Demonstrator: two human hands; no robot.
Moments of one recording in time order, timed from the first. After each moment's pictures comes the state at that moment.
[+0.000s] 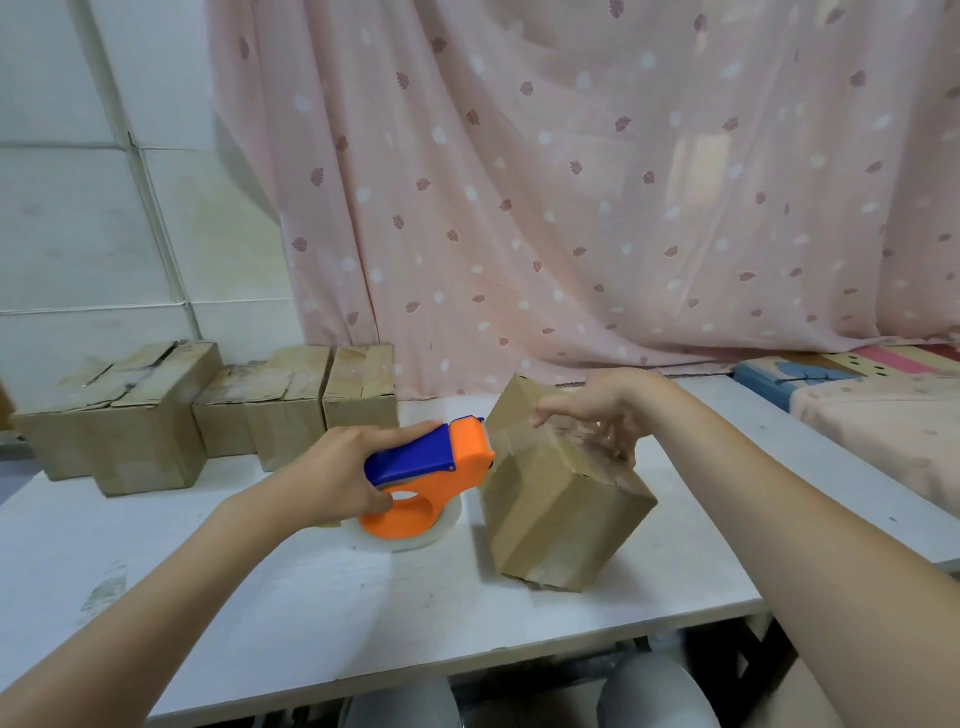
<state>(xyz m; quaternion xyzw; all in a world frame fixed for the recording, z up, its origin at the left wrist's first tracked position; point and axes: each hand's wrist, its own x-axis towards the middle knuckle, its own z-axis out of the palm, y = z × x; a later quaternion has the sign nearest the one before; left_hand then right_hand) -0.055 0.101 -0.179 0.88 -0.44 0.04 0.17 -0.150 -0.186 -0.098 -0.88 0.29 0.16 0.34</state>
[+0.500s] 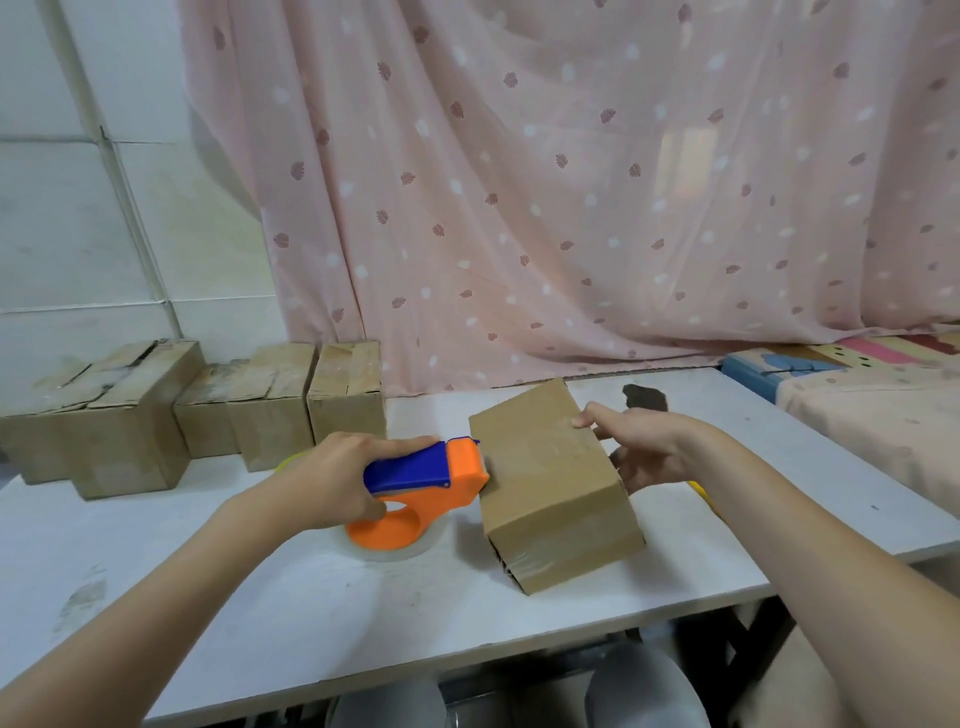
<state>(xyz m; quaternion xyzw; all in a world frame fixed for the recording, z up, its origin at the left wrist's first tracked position) -0.060 0.085 -0.184 0.89 -0.43 0.01 0.12 -0.183 -0.243 -0.154 -0.77 0.28 0.12 0.57</state>
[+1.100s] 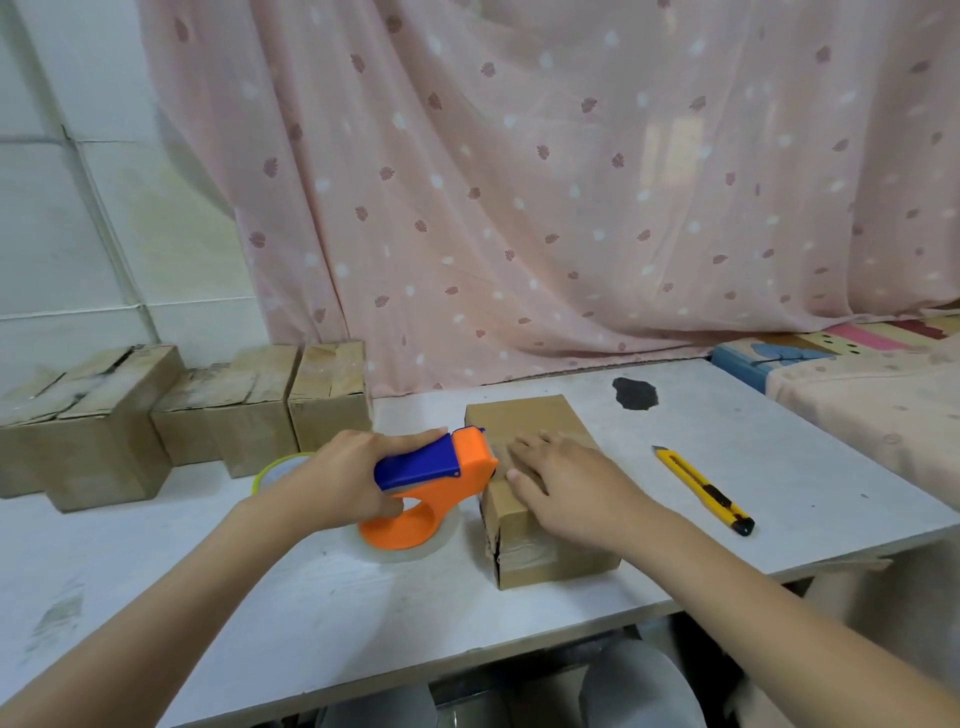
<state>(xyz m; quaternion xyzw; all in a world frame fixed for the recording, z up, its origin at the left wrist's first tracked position) -0.064 0.059 -0.182 0.89 -0.44 0.01 0.13 -0.207 -0.170 -0.186 -1.00 0.03 -0.05 0.08</state>
